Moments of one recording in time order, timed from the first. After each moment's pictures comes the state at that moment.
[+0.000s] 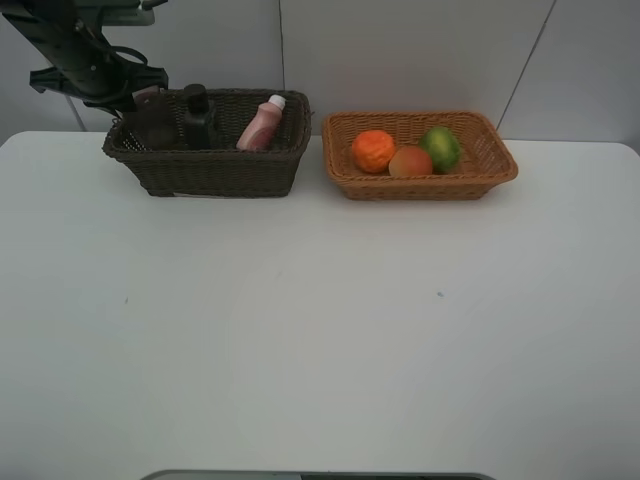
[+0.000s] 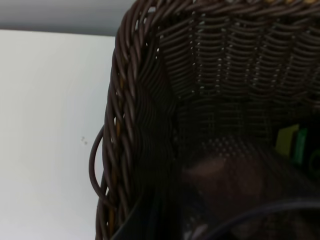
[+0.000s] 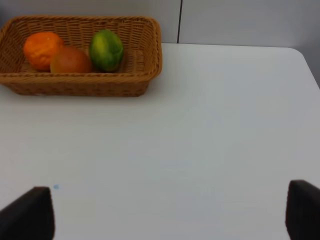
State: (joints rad) left arm -0.08 2.08 -1.55 0.11 0.56 -0.22; right arm 0.01 0.00 -0.52 -0.09 1.06 0.01
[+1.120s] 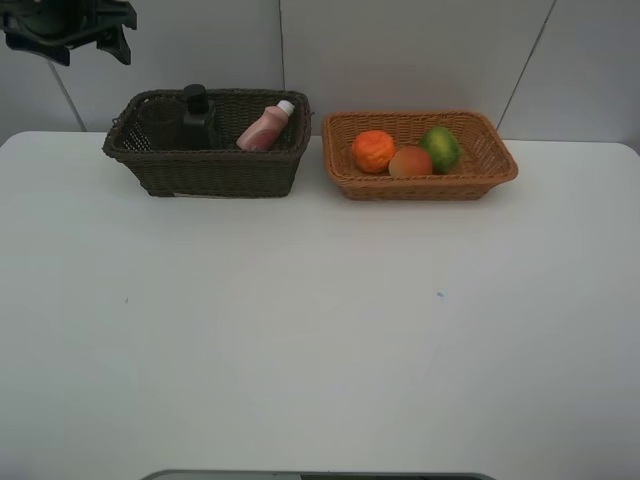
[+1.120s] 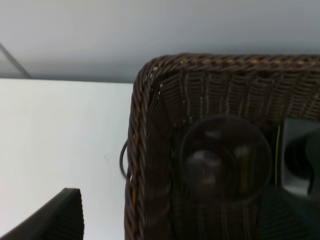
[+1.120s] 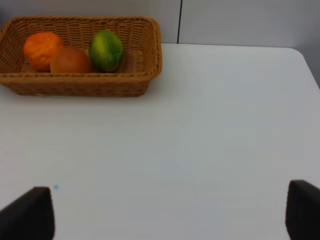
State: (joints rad) left arm -0.07 1.81 -1.45 0.10 0.60 -0.19; right arm 0.01 0.00 -0.52 -0.09 1.06 0.01
